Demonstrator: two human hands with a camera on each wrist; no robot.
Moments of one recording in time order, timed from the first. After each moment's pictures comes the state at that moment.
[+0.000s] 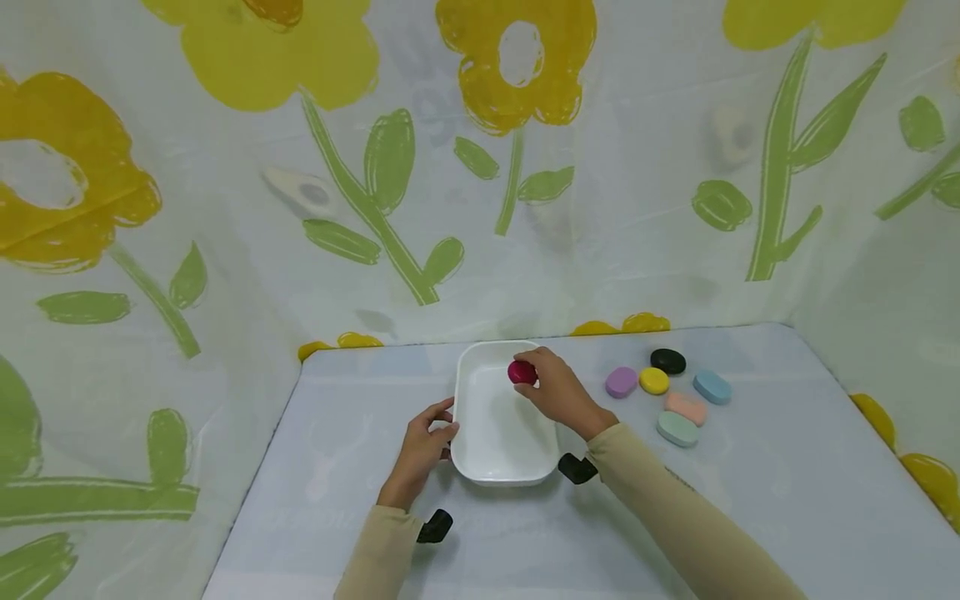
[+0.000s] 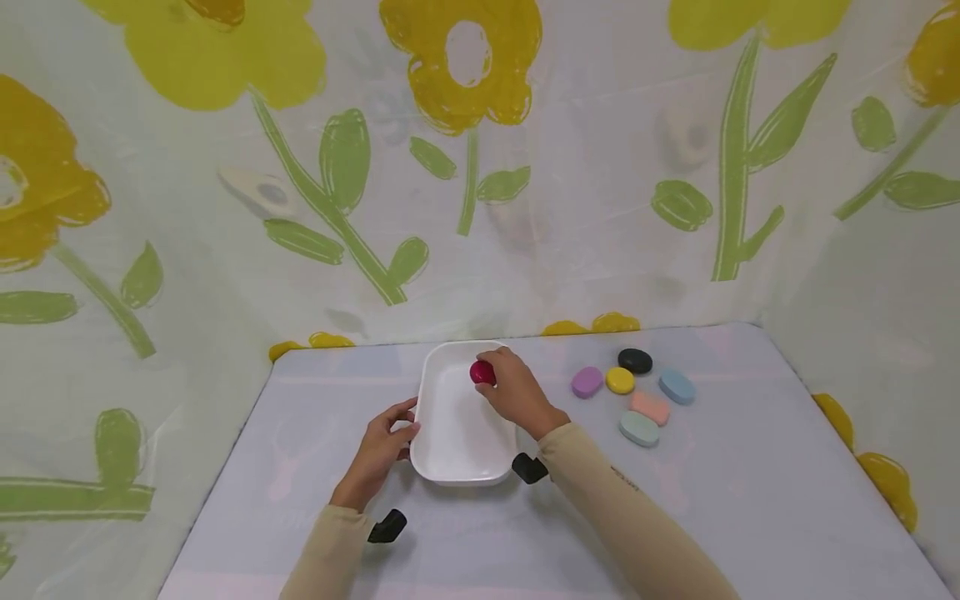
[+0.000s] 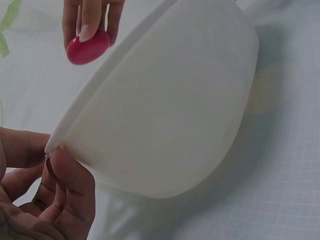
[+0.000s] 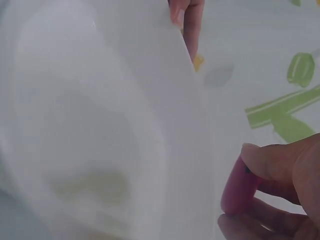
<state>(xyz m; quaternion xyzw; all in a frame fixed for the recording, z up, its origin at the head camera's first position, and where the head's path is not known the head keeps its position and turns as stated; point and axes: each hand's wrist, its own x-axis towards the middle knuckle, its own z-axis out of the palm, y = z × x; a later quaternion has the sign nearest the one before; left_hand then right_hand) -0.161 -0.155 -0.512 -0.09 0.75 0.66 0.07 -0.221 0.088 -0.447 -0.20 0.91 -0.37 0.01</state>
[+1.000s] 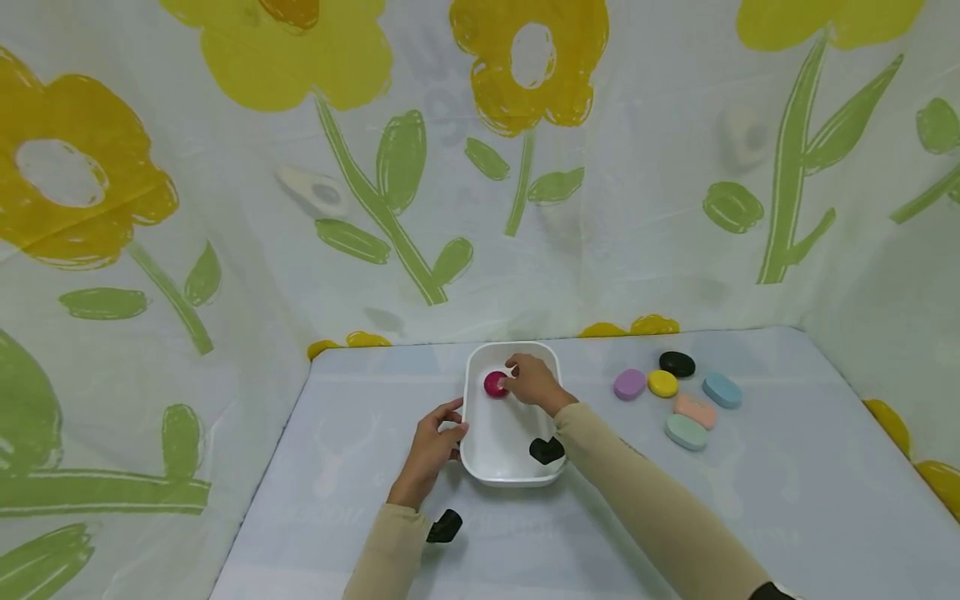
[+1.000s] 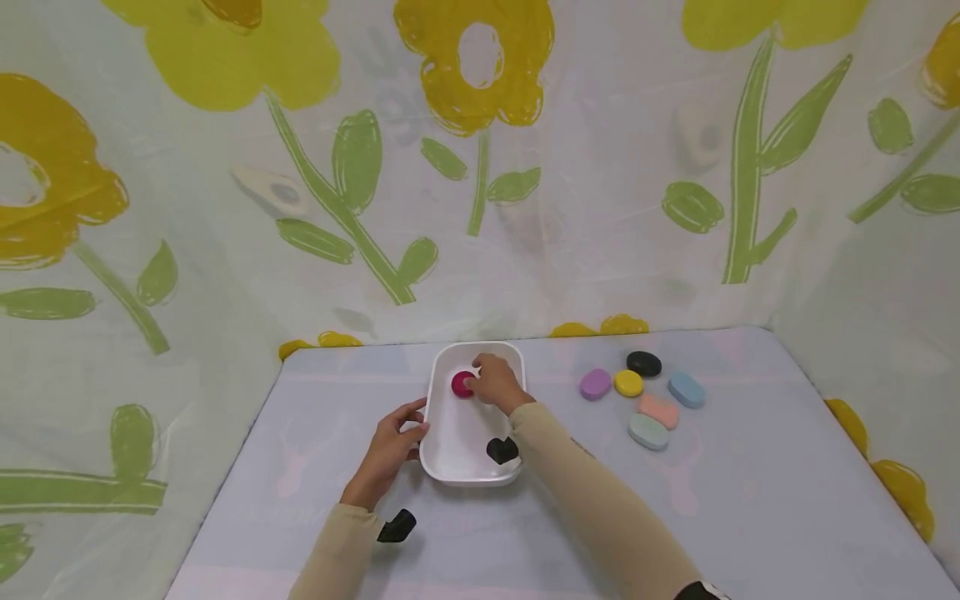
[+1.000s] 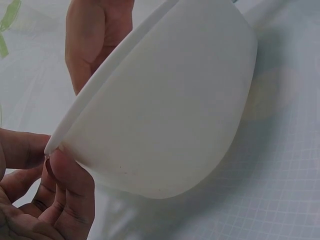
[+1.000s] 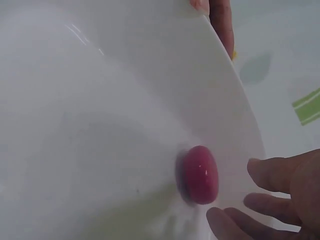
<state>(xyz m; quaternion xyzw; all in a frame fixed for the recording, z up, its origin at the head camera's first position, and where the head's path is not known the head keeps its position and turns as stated) -0.160 -0.151 -0.510 -0.09 0.75 0.65 0.07 -0.261 0.044 -0.473 -0.11 0.91 -0.37 0.12</state>
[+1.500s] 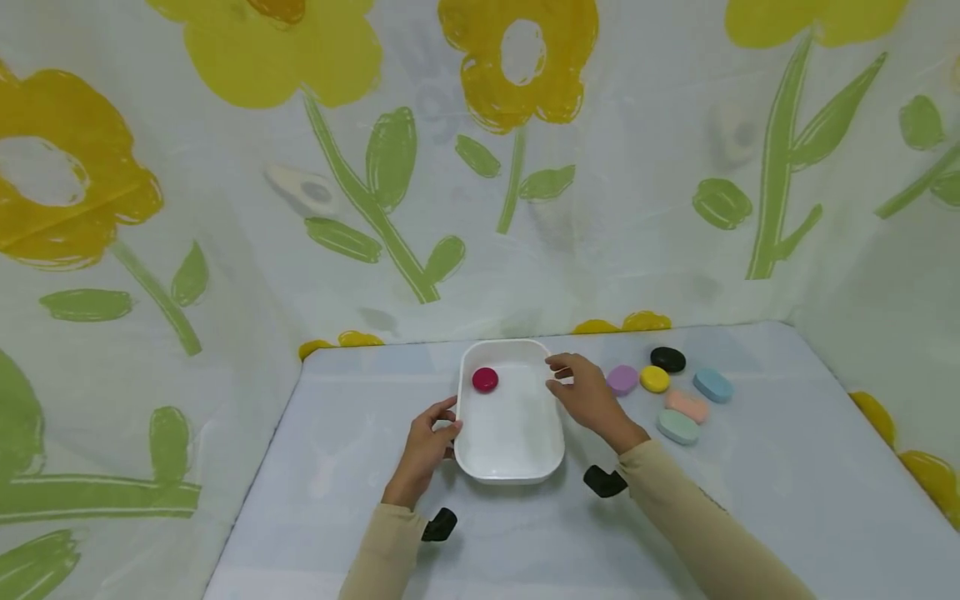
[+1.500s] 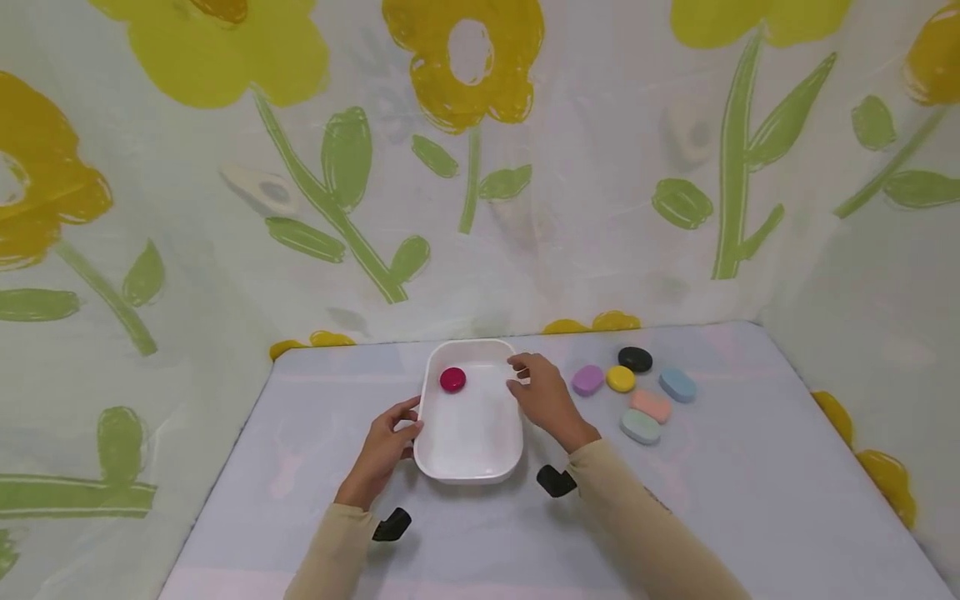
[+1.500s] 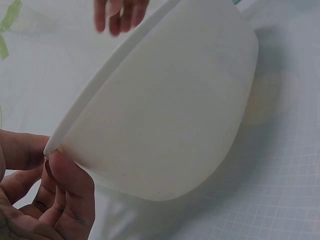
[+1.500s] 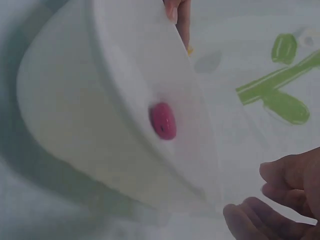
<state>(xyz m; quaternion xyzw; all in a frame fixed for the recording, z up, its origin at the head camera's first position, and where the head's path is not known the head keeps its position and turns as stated) -0.160 -0.150 -0.511 -0.09 0.75 0.65 0.07 -0.211 0.122 -0.456 -0.11 0.89 -0.45 0.02</state>
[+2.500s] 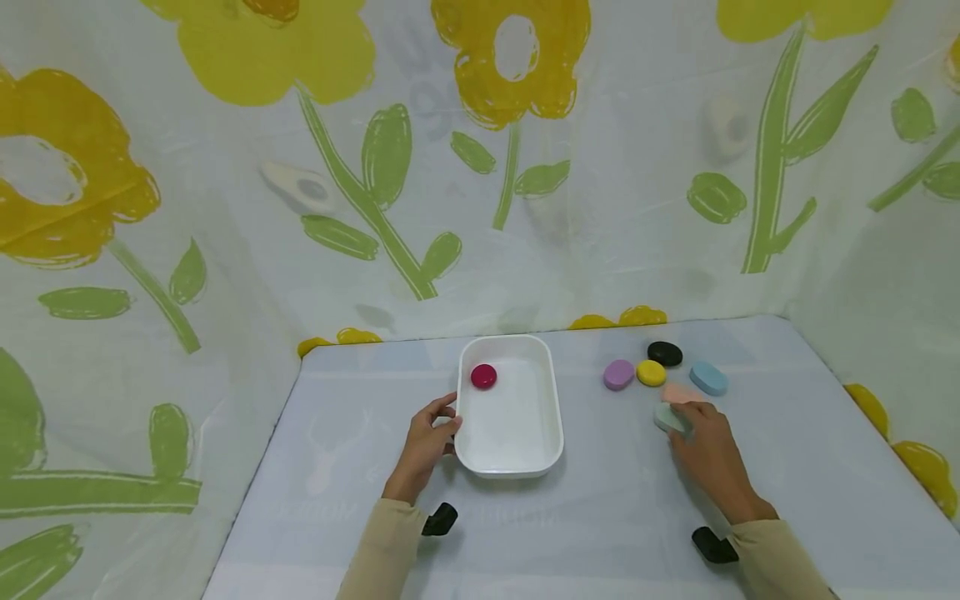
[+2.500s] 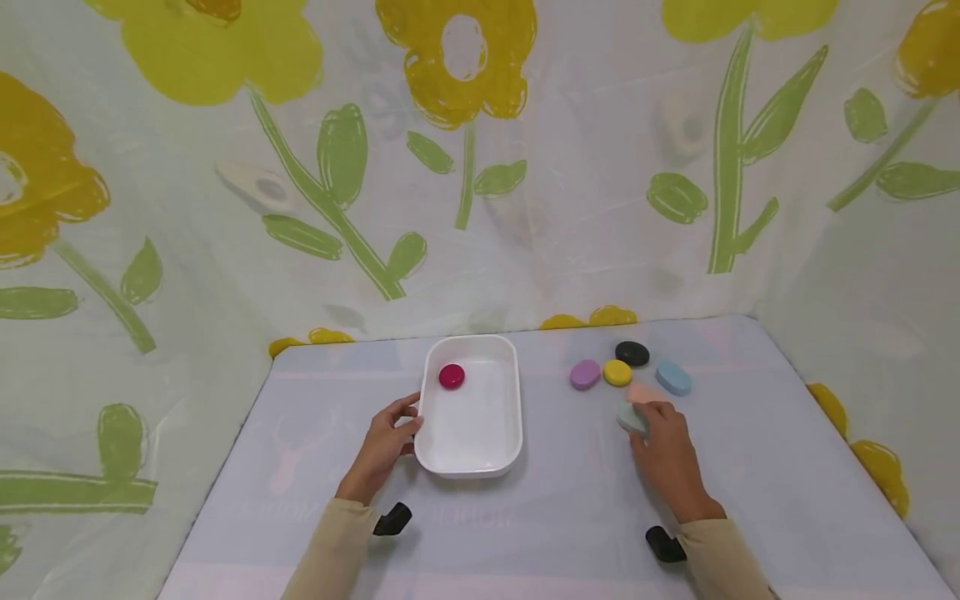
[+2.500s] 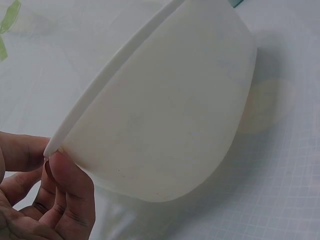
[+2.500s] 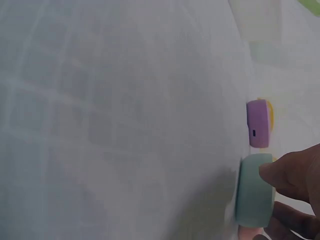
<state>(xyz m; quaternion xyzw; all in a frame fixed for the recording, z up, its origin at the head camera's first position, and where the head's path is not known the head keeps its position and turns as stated) -0.159 -0.145 -0.509 -0.11 0.74 0.65 0.07 -0.139 0.272 -0.524 -0.03 0.95 -0.28 -0.12</state>
